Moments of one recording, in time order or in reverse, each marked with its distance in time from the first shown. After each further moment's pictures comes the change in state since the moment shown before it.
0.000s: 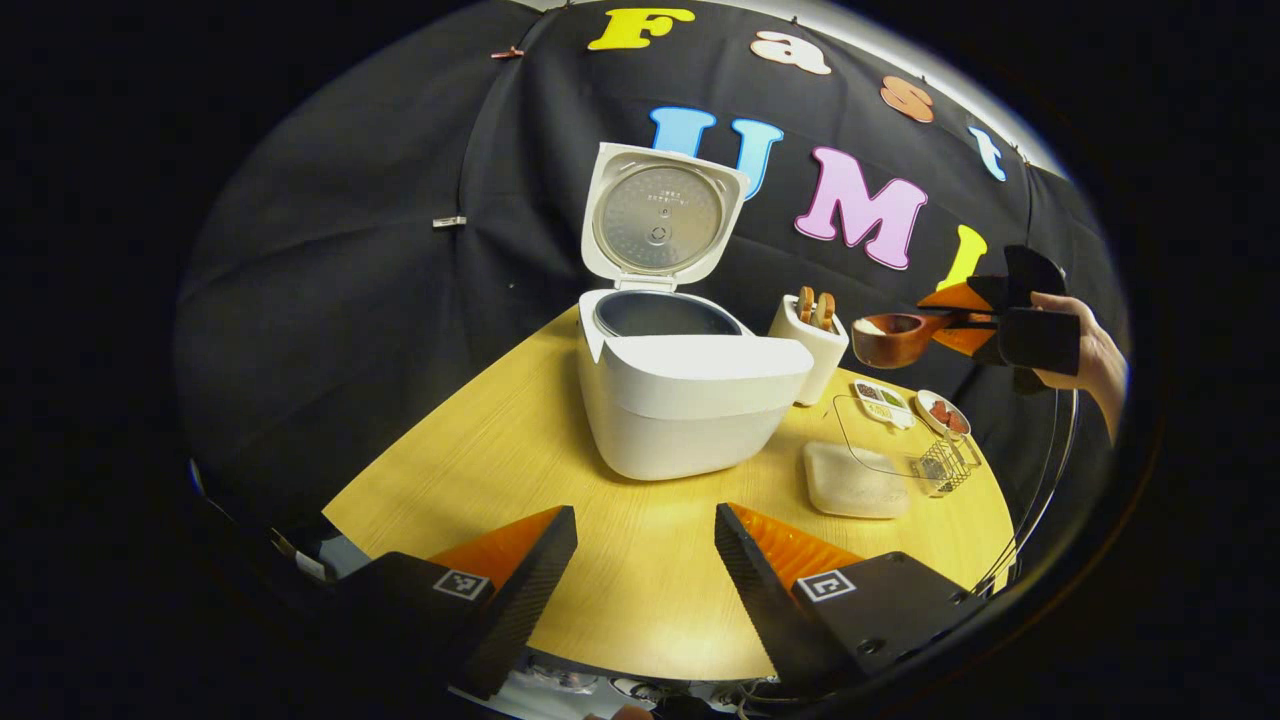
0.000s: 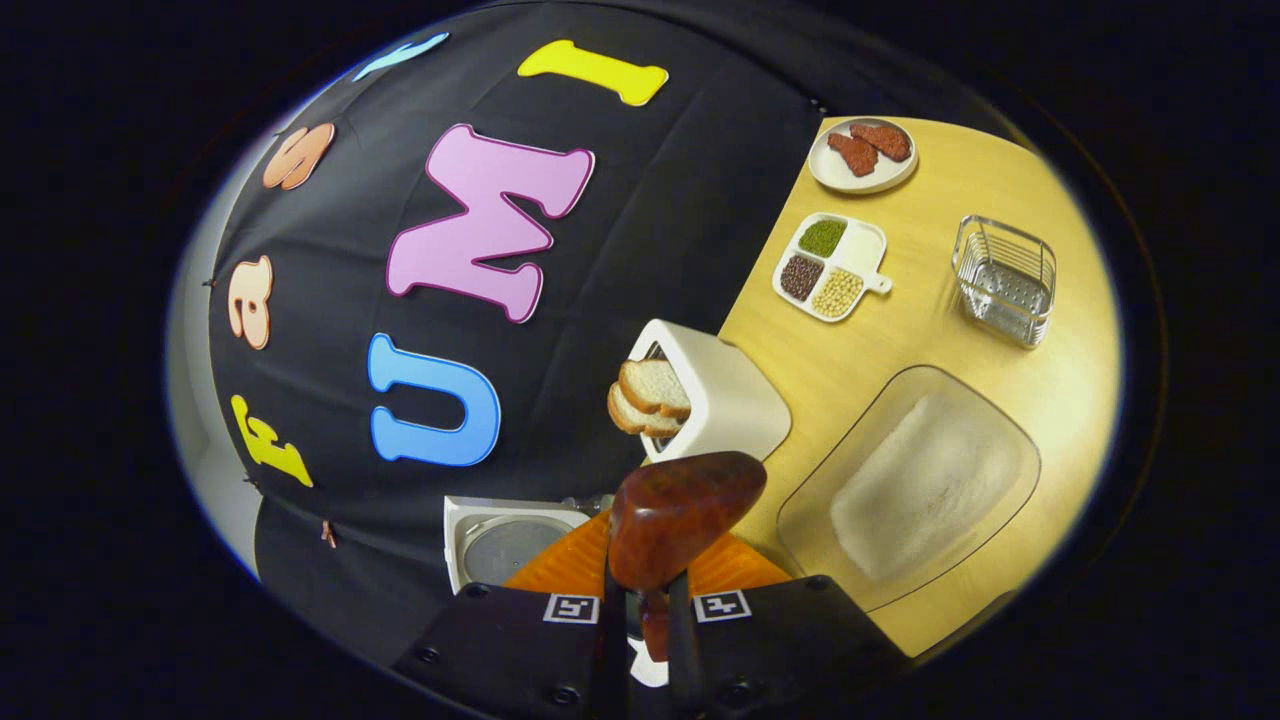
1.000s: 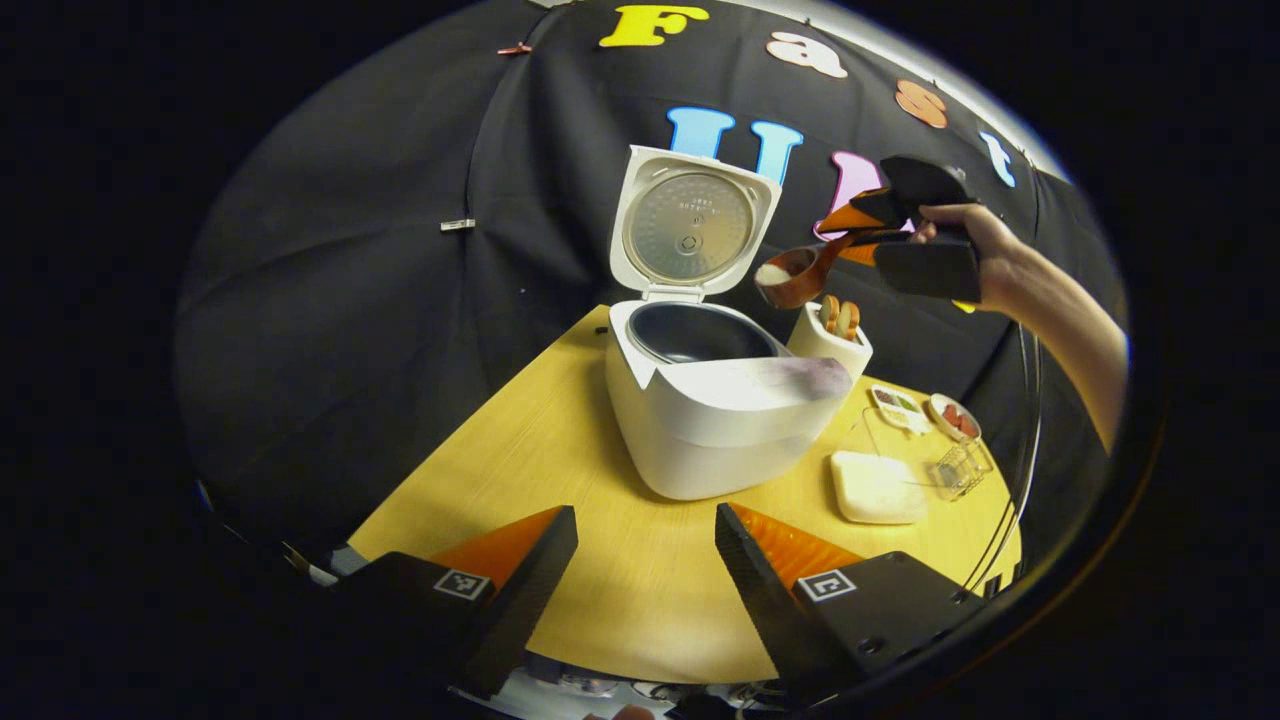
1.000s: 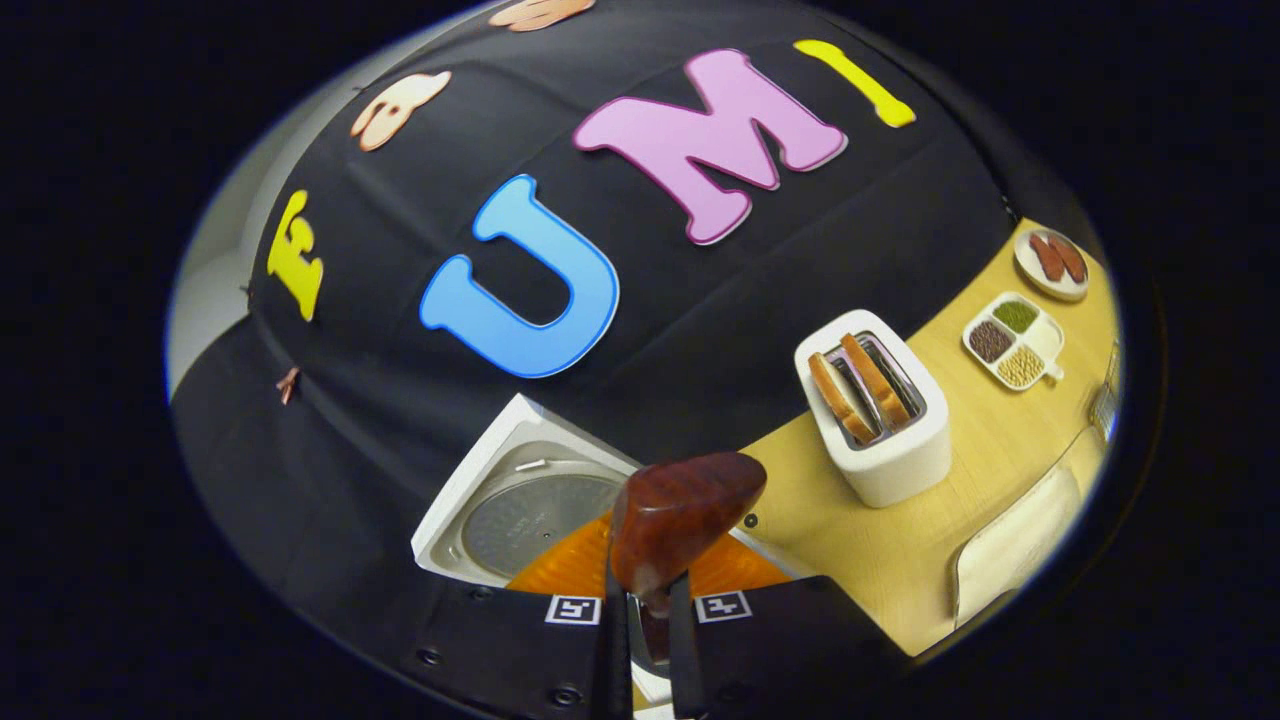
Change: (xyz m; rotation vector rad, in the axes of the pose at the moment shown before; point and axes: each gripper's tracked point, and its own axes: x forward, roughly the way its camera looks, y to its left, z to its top) left arm 0.007 0.037 0.030 -0.017 0.000 -0.016; right arm 0.104 0.137 -0.124 -0.567 -0.036 0.122
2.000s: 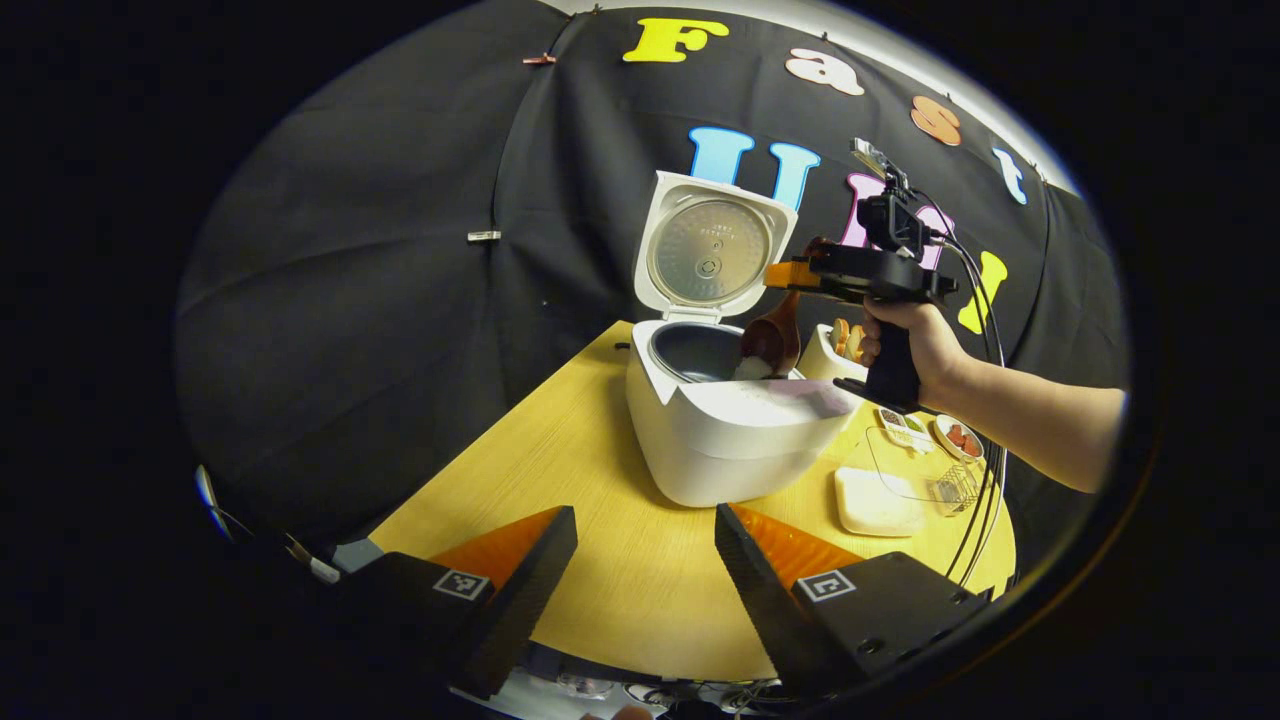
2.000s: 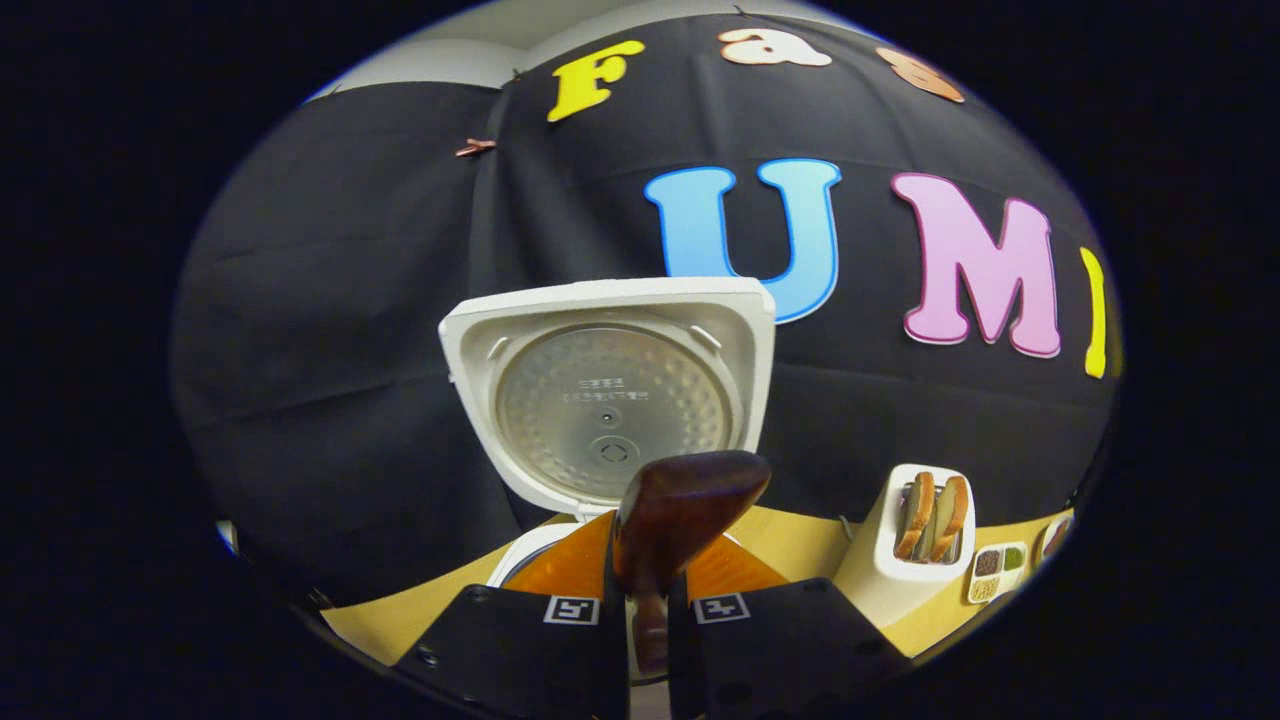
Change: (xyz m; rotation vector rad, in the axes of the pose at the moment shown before) left arm -0.027 0.012 0.004 -0.019 -0.037 0.055; right arm 0.005 0.041 -0.104 -0.823 0.001 0.274
